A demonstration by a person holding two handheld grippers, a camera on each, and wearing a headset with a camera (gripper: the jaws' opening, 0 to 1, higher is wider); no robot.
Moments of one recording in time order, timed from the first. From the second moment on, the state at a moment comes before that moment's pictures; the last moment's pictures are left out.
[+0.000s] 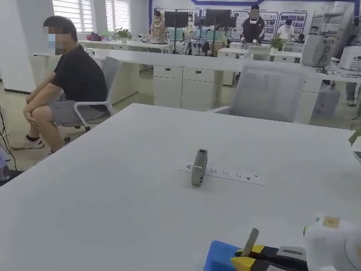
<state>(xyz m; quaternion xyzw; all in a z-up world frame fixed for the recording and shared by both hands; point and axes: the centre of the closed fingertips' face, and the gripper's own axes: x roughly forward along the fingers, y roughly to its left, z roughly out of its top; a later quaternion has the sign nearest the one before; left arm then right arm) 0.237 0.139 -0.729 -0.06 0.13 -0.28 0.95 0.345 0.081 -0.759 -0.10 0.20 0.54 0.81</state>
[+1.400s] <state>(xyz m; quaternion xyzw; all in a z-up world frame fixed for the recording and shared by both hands) 0.190 0.051 -0.741 0.14 0.18 -0.54 0.81 0.187 0.055 -0.819 -0.30 0.25 0.69 0.61</state>
